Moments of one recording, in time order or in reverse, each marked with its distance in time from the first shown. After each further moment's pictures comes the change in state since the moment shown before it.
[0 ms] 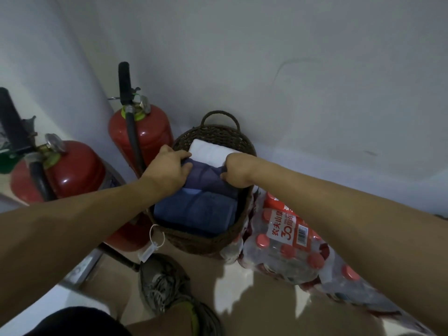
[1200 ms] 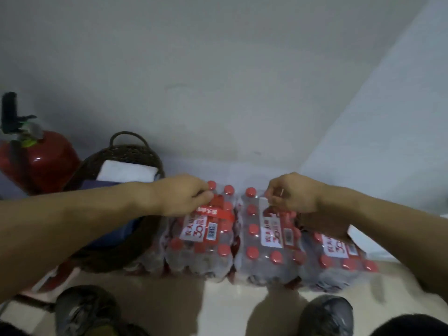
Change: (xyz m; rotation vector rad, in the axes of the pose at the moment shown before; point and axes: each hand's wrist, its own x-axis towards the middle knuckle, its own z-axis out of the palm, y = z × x) left_hand -0.041 0.207 0.030 0.184 -0.378 0.682; right_hand -0.190 0.270 0.005 -0.022 0.262 -0.003
